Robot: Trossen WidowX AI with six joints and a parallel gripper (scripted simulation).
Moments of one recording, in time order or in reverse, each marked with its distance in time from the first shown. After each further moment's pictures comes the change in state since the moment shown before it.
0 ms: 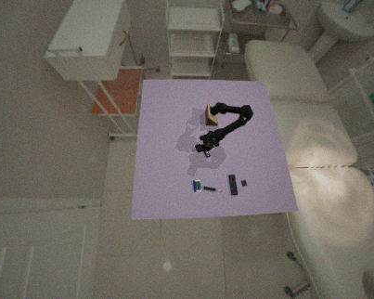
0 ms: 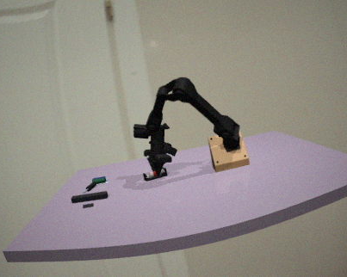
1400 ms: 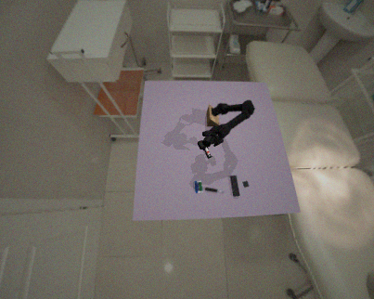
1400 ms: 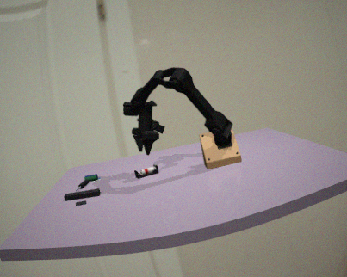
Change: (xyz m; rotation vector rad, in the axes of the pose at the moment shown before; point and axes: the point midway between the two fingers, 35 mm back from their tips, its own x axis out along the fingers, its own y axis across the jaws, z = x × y) arm -0.085 0.008 -0.016 0.005 0.002 0.001
